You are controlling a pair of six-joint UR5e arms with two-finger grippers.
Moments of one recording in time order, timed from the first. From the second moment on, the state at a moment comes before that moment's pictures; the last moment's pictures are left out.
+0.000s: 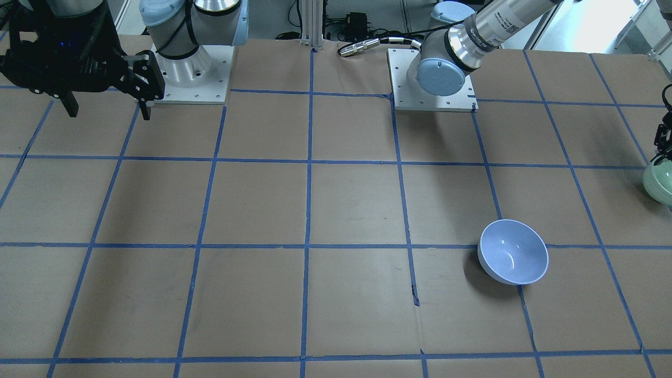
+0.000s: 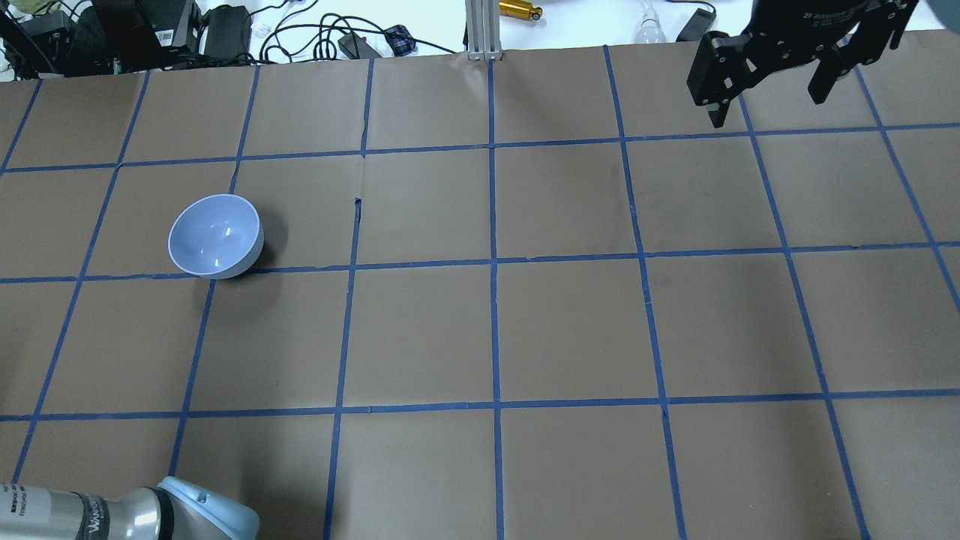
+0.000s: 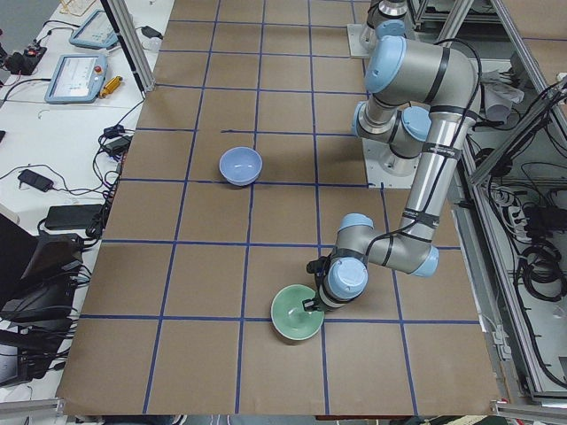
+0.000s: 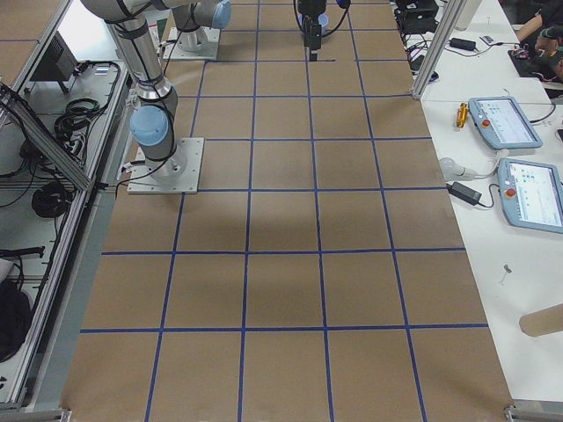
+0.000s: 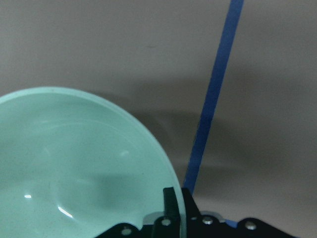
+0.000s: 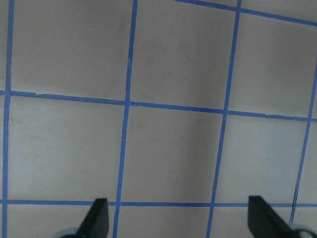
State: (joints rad) left arm -0.30 -2.06 -1.67 -0.95 1.50 2.60; right arm 1.60 -1.53 1.37 -1.45 -1.74 -0.09
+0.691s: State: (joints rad) left arm -0.42 -1.93 -1.67 -1.05 1.45 2.57; right arm 1.60 -1.53 1.37 -1.45 -1.74 -0.09
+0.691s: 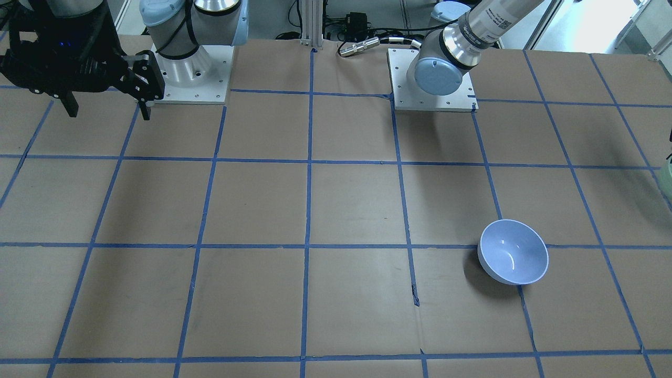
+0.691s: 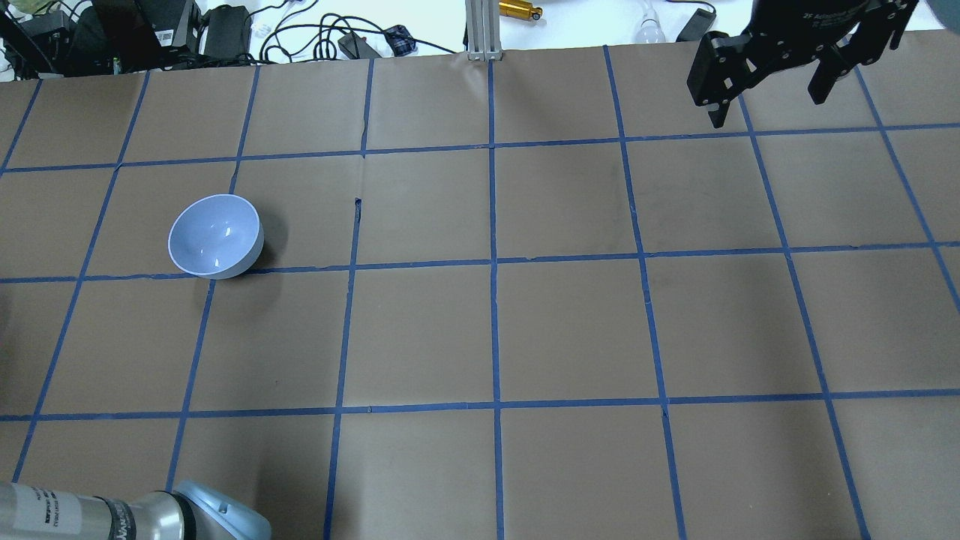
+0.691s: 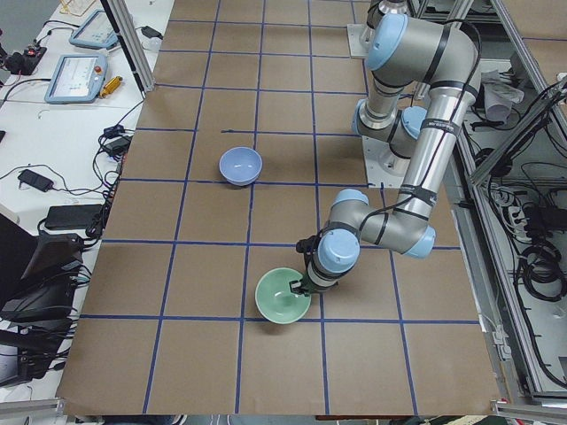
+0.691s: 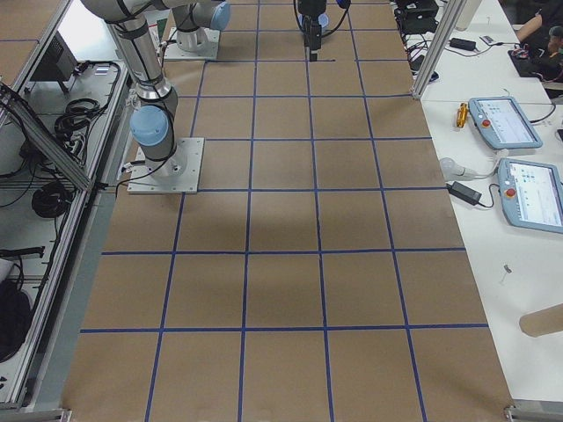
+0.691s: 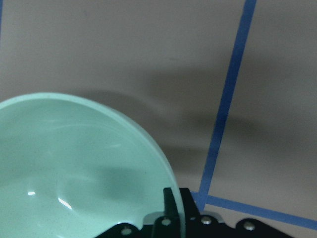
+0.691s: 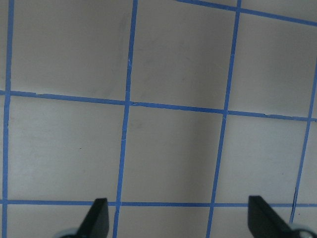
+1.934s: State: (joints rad) left arm -1.09 -1.79 -1.66 -1.26 1.51 1.94; right arm 1.60 -1.53 1.37 -1.45 -1.74 -0.09
